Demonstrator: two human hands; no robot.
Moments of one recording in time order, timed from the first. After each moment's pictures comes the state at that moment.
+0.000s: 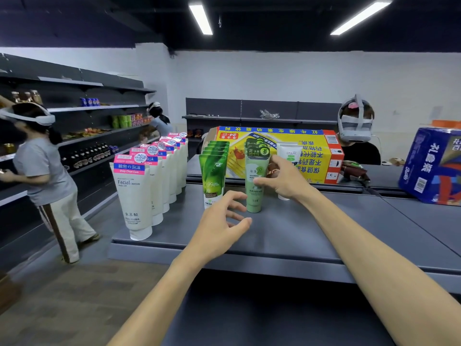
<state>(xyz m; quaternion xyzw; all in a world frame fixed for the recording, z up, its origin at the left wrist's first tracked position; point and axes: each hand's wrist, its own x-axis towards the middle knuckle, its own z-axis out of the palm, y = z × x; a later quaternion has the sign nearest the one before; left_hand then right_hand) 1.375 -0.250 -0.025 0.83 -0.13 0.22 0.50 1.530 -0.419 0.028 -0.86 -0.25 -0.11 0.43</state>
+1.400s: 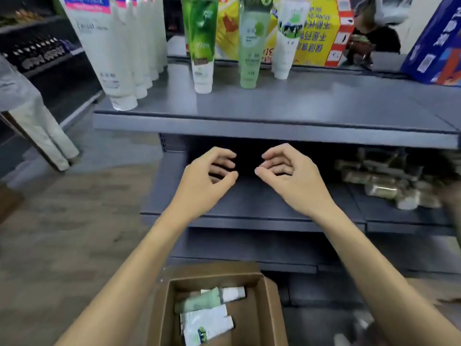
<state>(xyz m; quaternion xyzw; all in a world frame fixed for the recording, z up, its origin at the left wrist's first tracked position) 1.276 -0.248 -0.145 0.83 -0.09 0.13 0.54 1.302 -0.452 -0.128 -0.83 -0.16 -0.05 0.53</state>
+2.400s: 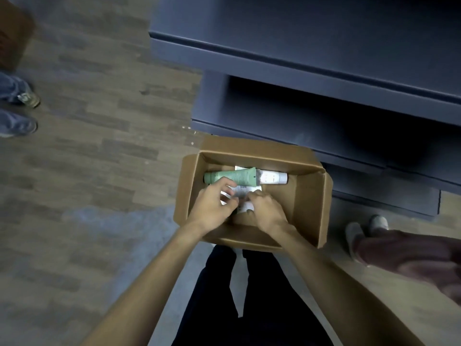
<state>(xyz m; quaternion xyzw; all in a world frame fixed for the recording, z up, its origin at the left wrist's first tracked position) 1.132 -0.218 -0.491 0.82 0.22 -0.19 0.50 1.183 -0.383 -0.564 -0.90 -0.21 0.35 0.13</state>
